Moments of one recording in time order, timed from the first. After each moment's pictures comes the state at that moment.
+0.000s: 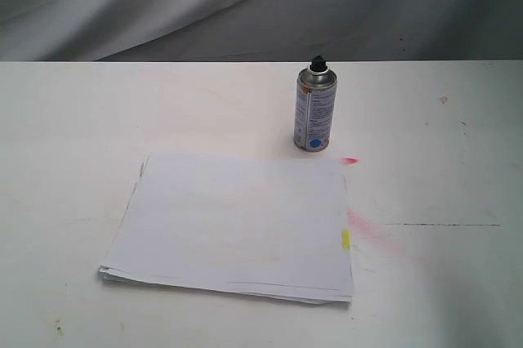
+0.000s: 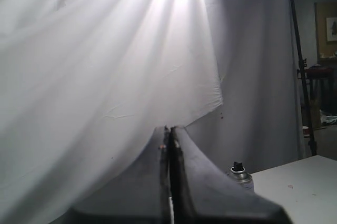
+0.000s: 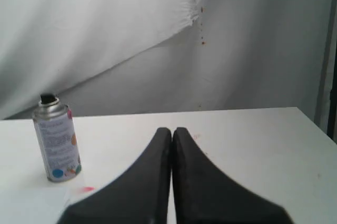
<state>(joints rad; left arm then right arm) 0.04 0.00 -0.23 -1.57 0.45 1.50 0.00 0.13 -0.02 0.28 -0.01 -0.25</state>
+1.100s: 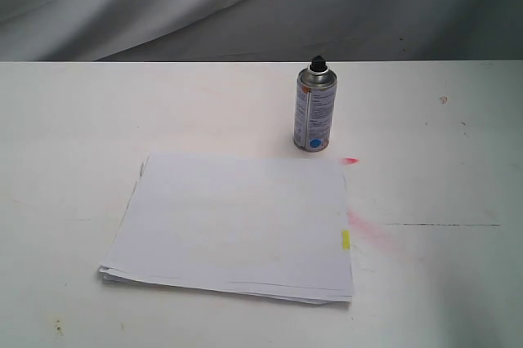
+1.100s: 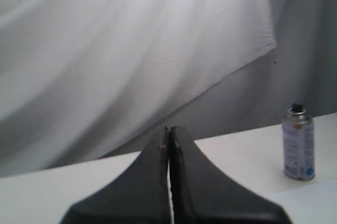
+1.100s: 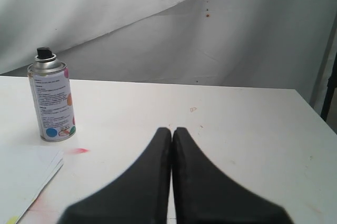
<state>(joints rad) 0.04 0.00 -0.21 -0.96 0.35 1.00 0.00 0.13 0.00 0.20 0.07 -0.25</state>
